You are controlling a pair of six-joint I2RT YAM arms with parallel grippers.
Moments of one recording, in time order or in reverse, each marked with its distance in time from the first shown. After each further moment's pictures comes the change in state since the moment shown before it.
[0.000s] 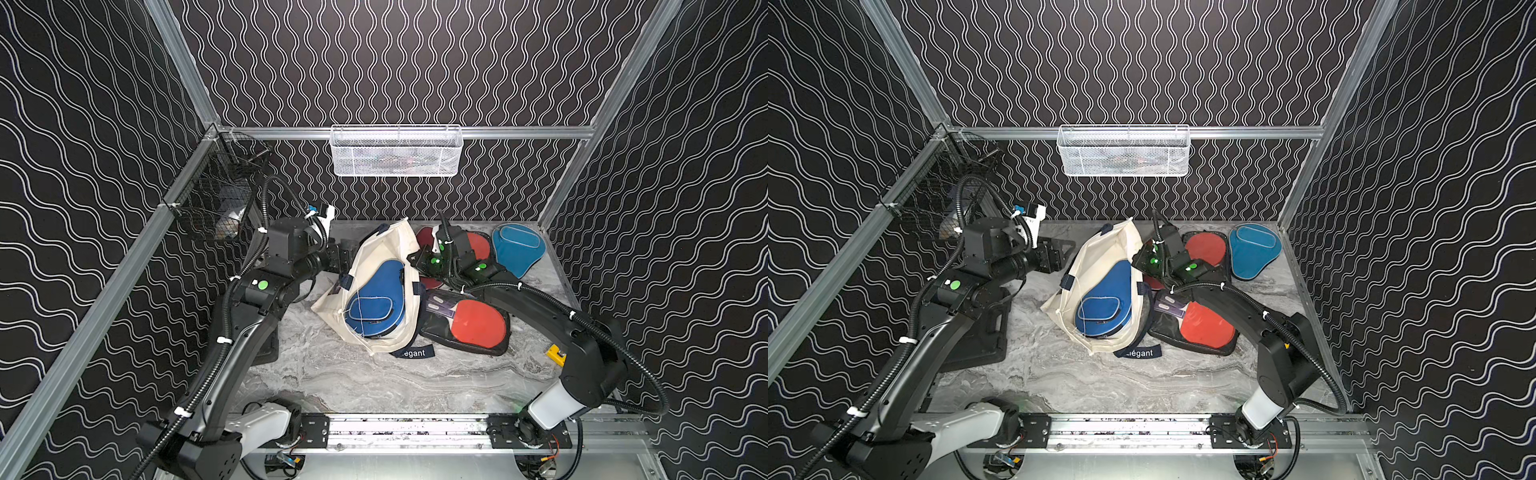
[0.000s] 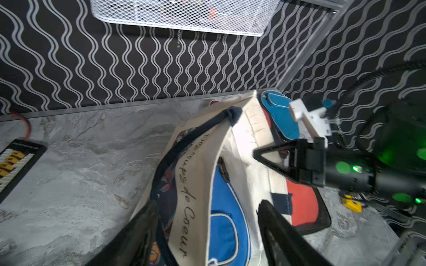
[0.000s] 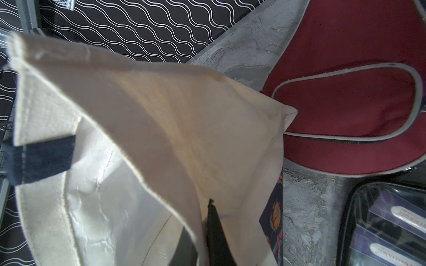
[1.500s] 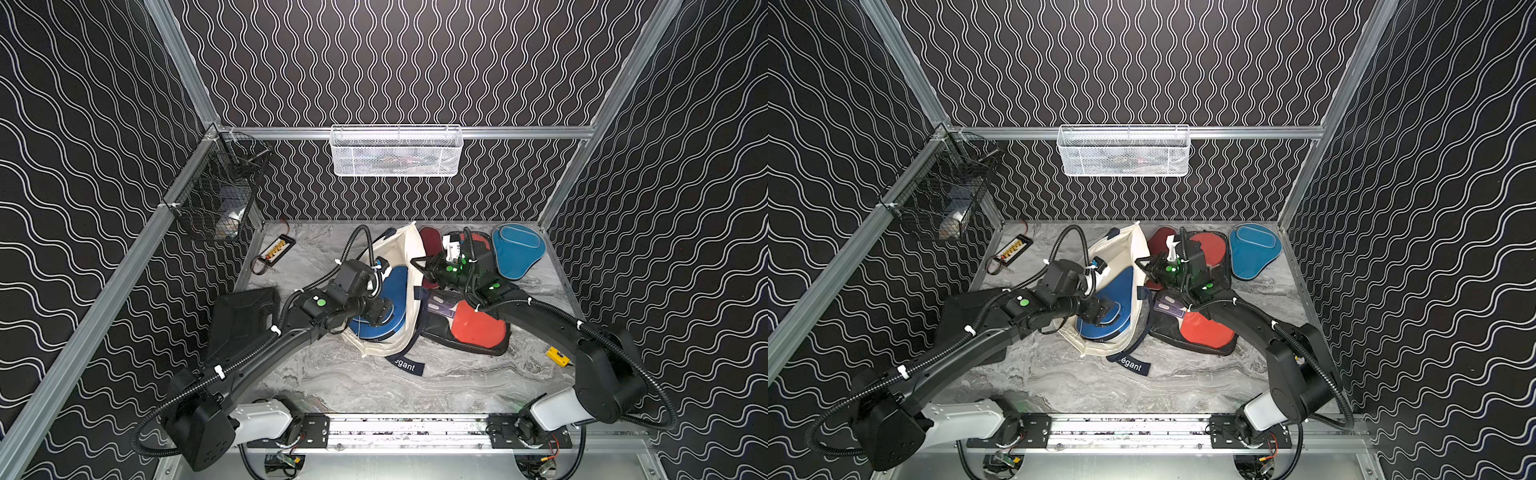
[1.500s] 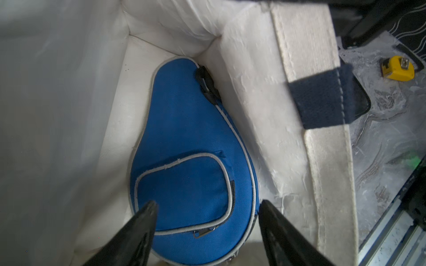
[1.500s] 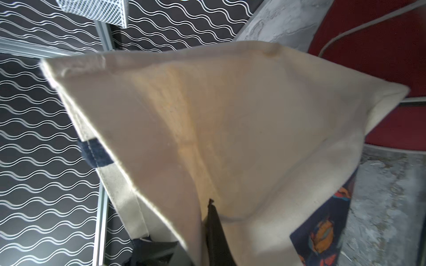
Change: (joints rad) left arm -0.349 0.101 -0.294 0.047 -0.184 0.155; right arm -0.098 -0.107 -0.326 0.463 -0.302 0.247
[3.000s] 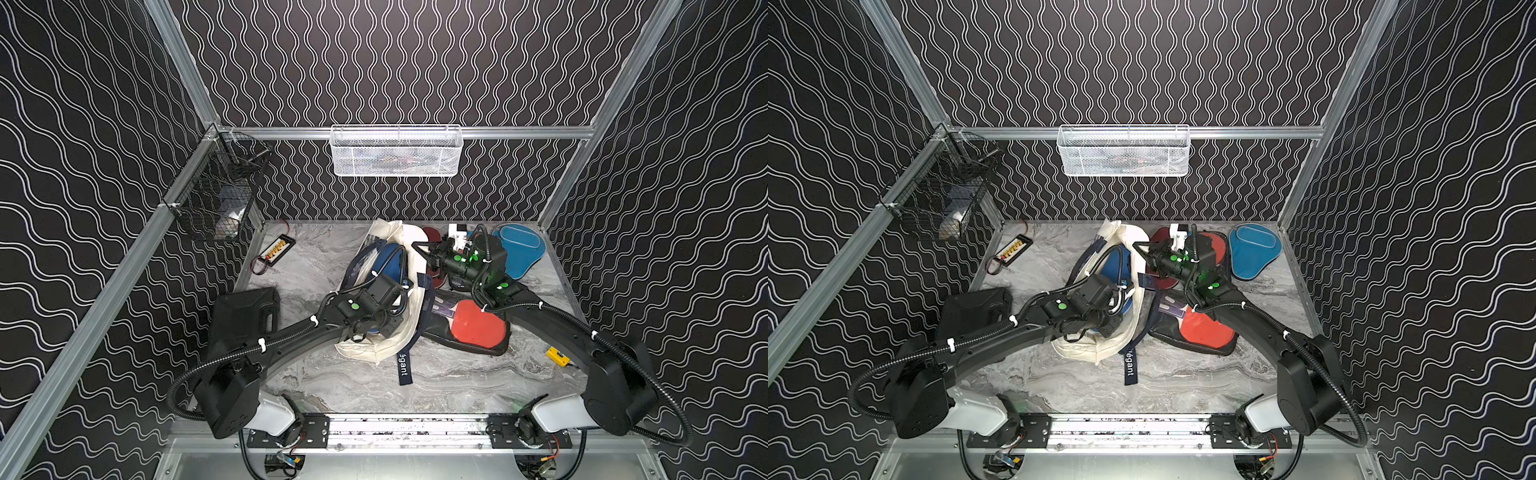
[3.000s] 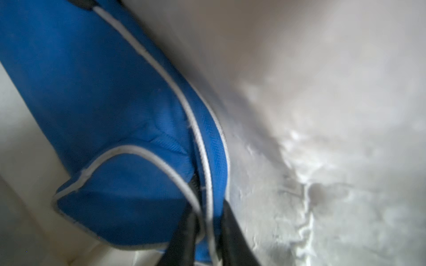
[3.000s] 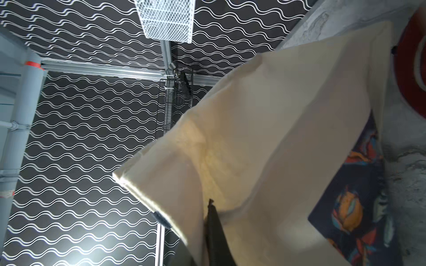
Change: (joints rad) left arm -0.133 0.196 0.024 0.003 -0.143 0.046; right arm -0.001 -0.081 0.031 0.122 -0.035 0.203
